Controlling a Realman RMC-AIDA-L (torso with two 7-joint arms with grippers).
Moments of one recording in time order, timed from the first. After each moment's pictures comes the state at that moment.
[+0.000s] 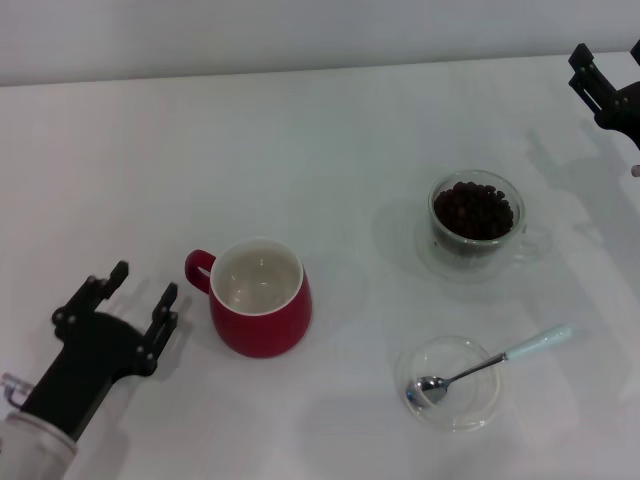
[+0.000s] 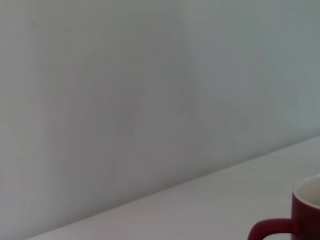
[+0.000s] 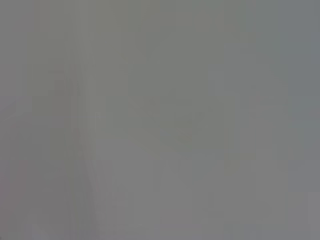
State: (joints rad) left arm -0.22 -2.09 2.84 0.34 -0.94 1.19 0.14; right arm 0.35 2.01 -1.93 -0.19 0.43 -1.20 0.39
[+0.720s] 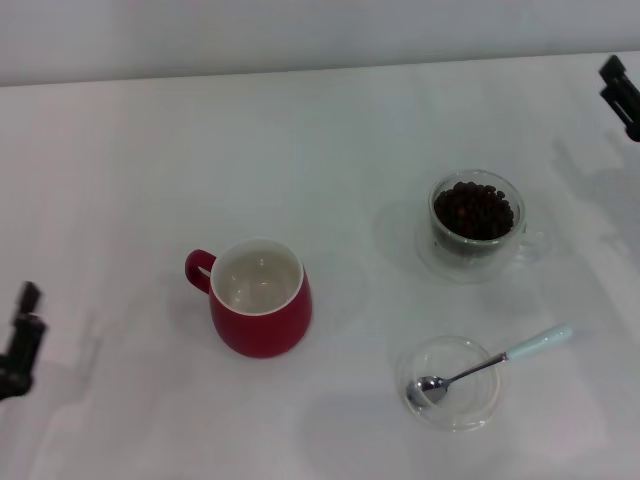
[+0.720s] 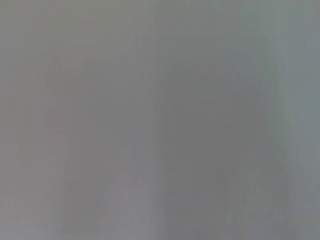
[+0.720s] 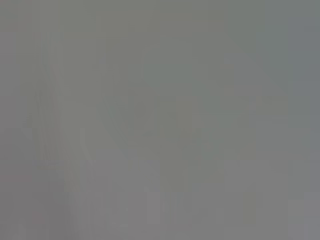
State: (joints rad) left arm -0.07 -2.08 2.83 0.24 -1.07 1.57 -0.06; right arm 0.30 1.99 -1.92 -0.18 0.43 -1.23 0.52
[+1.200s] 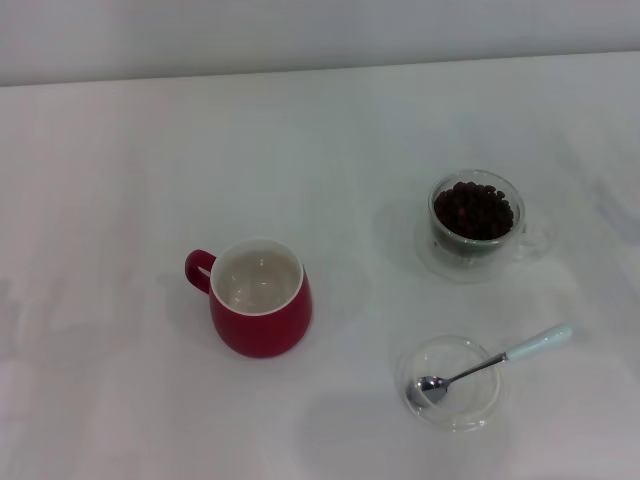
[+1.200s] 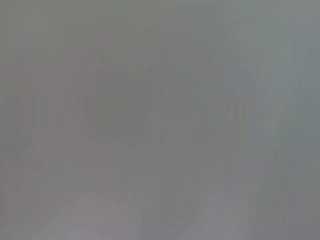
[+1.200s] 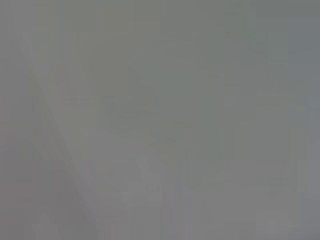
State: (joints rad) left arm -0.12 -2.08 2.83 0.20 -1.32 1.59 -0.37; right arm 0.19 1.90 -1.93 -0.18 0.24 -1.29 0.85
